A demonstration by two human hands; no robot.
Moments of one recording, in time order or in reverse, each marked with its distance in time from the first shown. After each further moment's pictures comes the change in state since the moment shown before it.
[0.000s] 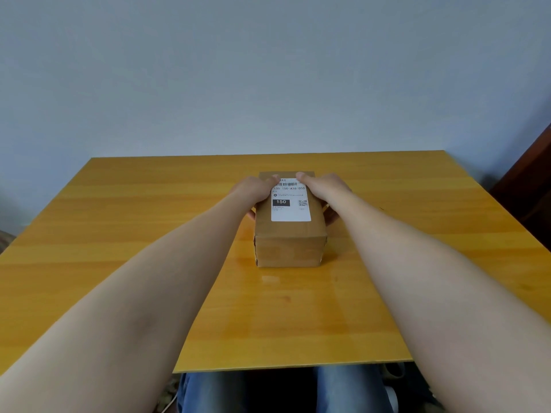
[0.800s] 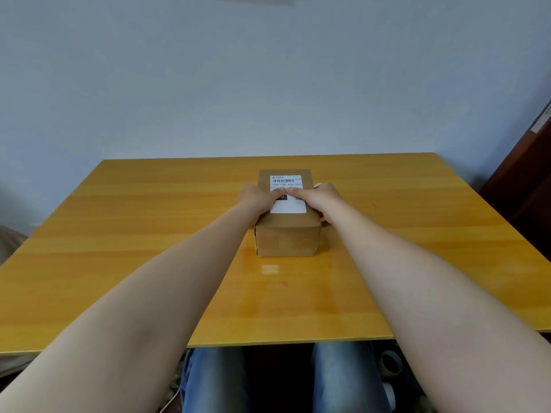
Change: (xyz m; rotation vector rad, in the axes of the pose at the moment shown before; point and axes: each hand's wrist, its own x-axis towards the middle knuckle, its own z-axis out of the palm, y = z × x) left_hand -0.010 -0.025 0.032 -0.394 0.098 -0.021; right_hand -0.018 0.027 0.017 0.177 -0.013 -0.067
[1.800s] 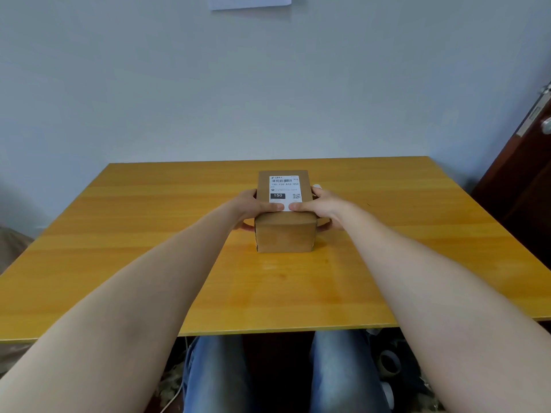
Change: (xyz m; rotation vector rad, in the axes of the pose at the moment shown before) left_hand -0.016 -0.021 -0.031 0.007 -0.321 0.115; right_hand -0.033 0.016 -0.020 0.067 -0.232 -0.087
